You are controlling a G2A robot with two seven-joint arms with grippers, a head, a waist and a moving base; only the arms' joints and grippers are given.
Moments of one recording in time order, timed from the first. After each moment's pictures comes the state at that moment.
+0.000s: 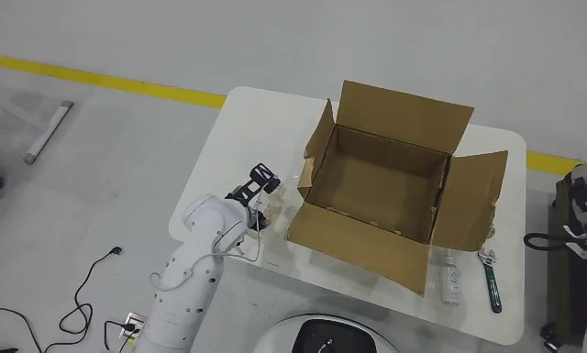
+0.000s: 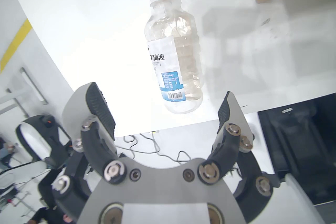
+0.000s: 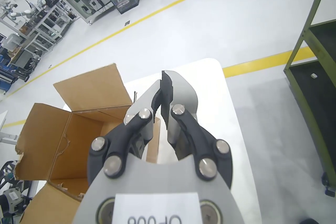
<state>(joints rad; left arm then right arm) 0.99 -1.46 -1.23 -1.61 1.55 -0.43 -1.25 -1.60 -1.17 2.15 -2.21 -0.67 0.24 0.56</state>
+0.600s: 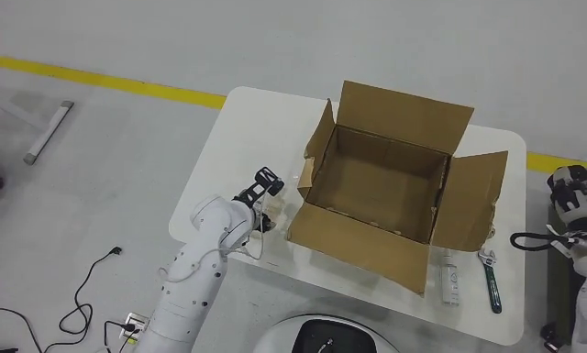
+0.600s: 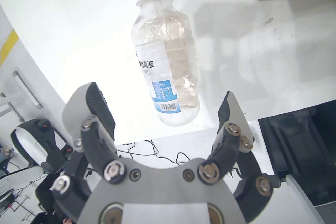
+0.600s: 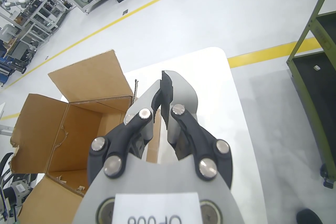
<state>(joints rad) 0.95 -1.47 -1.19 -1.46 1.51 -0.40 -1.18 -1.59 -1.16 2.10 -2.20 -0.71 0.26 0.58</state>
